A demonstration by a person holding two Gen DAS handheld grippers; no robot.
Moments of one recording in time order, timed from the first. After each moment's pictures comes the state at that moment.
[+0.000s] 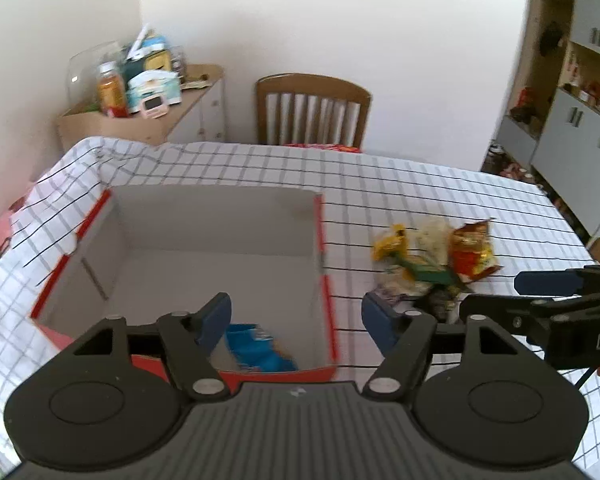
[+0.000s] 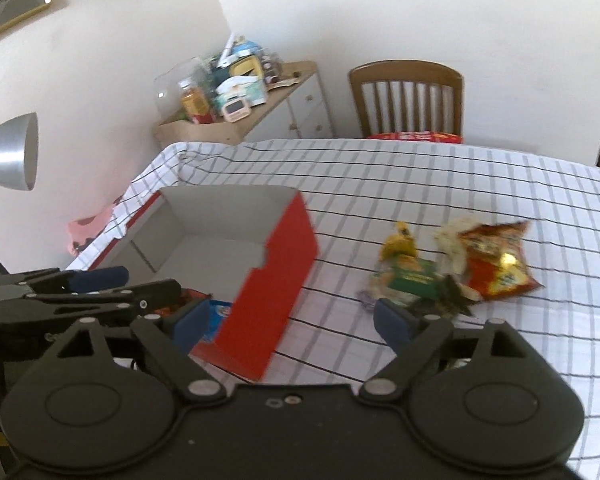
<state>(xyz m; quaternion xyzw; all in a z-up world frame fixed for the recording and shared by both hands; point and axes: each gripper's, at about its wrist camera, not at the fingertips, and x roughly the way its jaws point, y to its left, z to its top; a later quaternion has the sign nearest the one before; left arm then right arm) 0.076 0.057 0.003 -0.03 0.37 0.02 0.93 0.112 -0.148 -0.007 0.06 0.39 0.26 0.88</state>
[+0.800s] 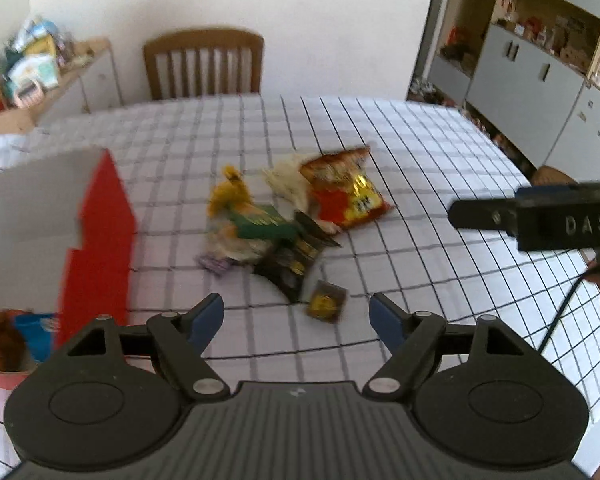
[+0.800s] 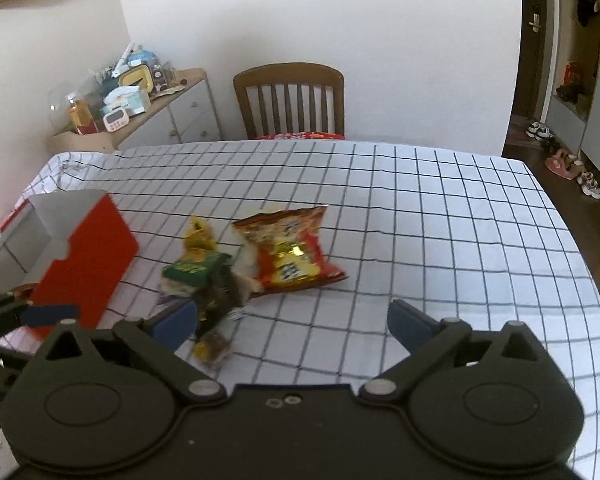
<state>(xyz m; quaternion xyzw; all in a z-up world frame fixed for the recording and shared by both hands) 0.130 -0.090 -0.066 0.00 0.44 -0.09 0.89 0.158 -0.287 -0.054 0.03 0.39 0.15 0.91</state>
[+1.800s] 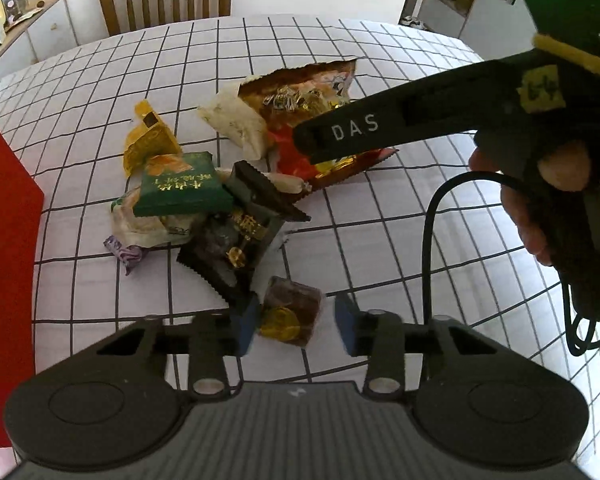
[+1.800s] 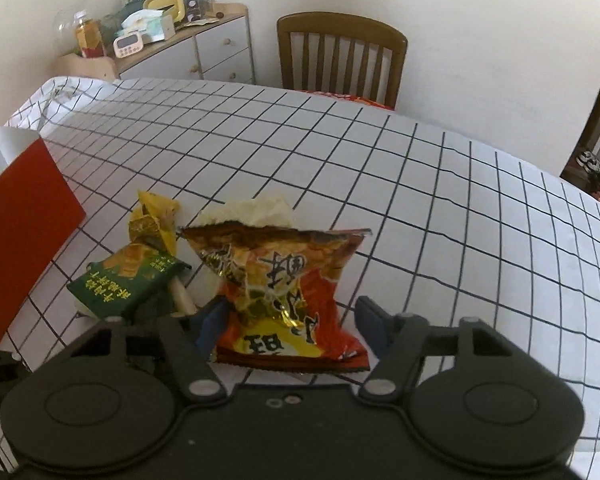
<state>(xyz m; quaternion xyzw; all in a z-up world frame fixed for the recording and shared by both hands) 0.205 -0.127 -0.140 0.01 0.52 -0.10 0.85 0.274 -0.243 -0.126 -0.06 0.42 0.23 0.87</state>
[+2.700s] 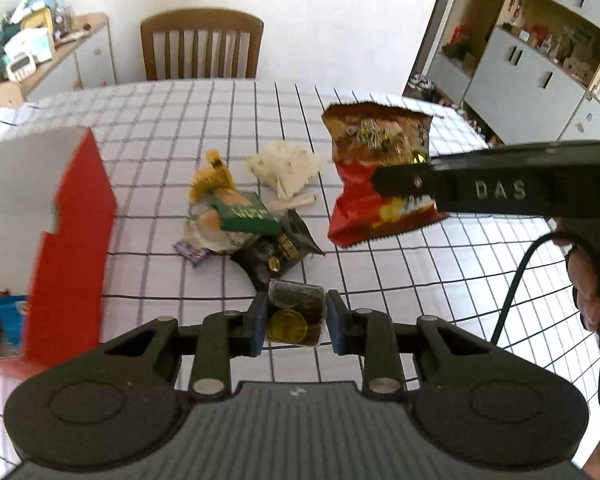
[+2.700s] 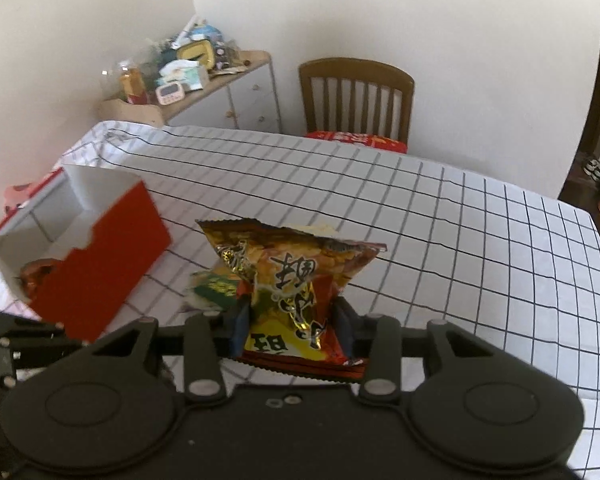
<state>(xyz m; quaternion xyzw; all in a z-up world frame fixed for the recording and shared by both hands) 0.133 -0.088 -0.058 -0.03 0.45 -0.08 0.89 0.184 -0.254 -0.038 -0.02 0.38 0.25 0.89</state>
